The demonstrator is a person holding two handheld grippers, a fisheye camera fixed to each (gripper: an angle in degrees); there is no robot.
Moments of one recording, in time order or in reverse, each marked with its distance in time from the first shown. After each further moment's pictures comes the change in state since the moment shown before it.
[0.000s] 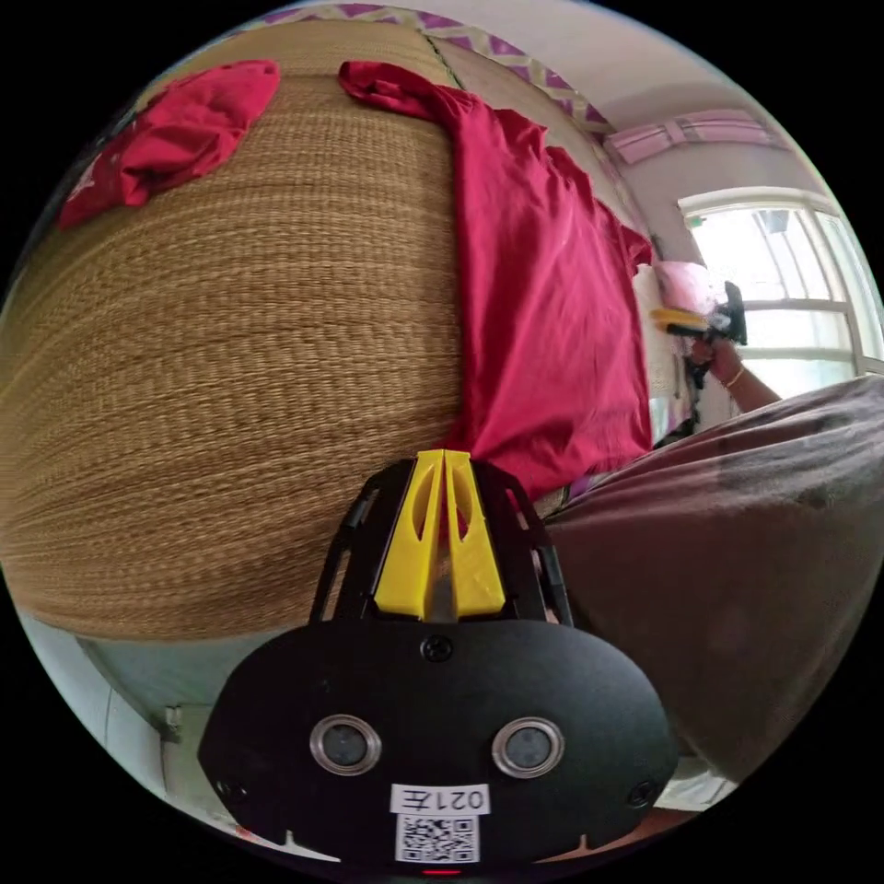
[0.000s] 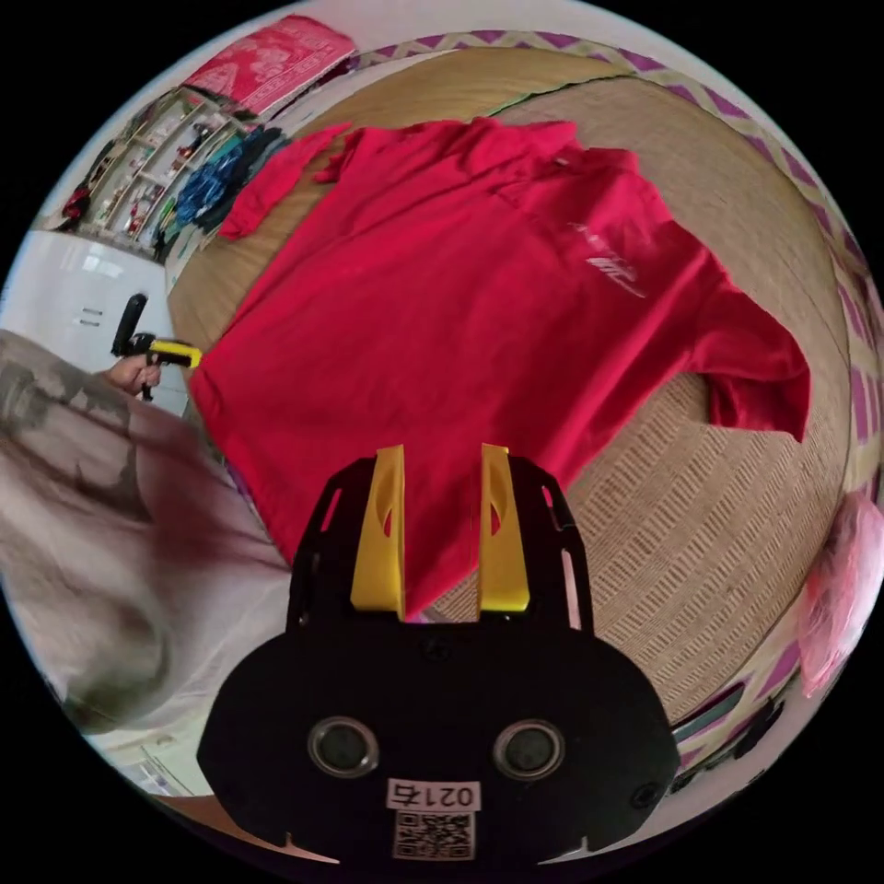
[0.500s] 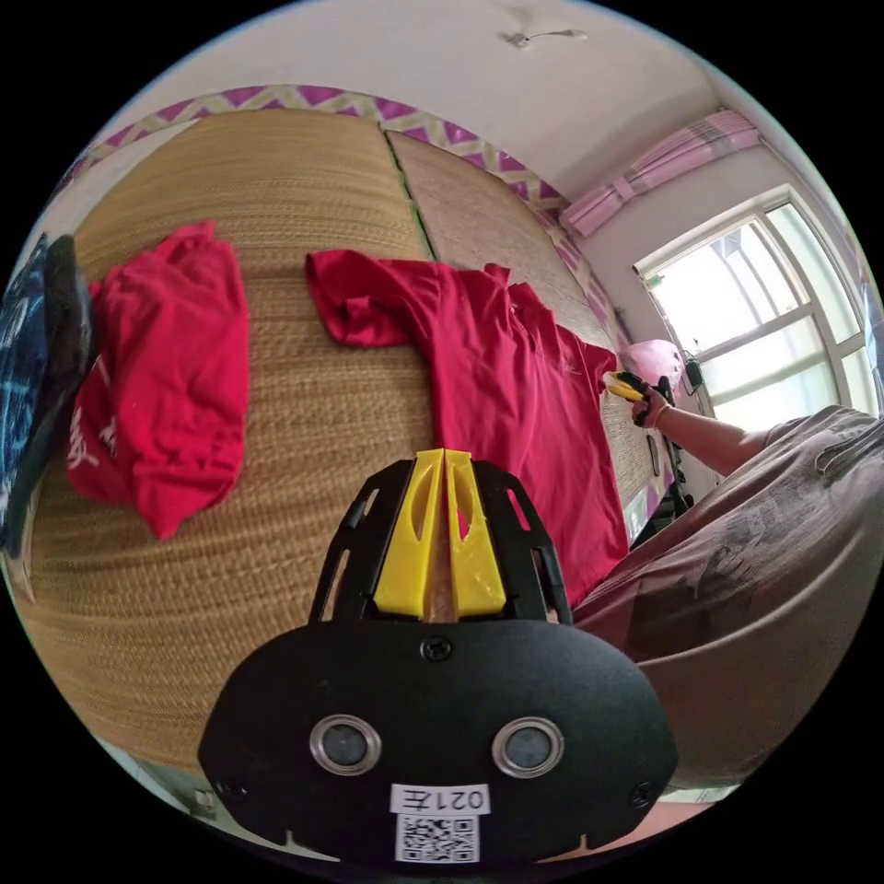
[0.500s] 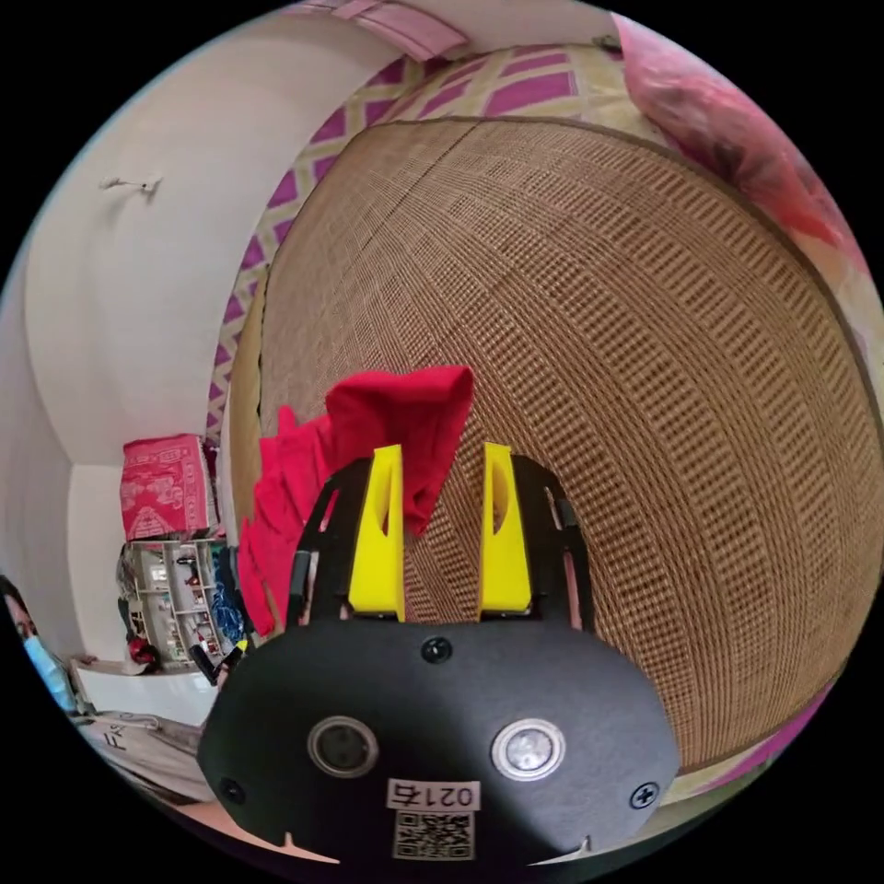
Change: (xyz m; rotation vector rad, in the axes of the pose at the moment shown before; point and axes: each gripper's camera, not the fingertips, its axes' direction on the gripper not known) left arm 0.028 -0.170 -0.010 0.305 0.126 0.137; right arm 0.194 0.110 0.161 0.535 -0.359 0.907
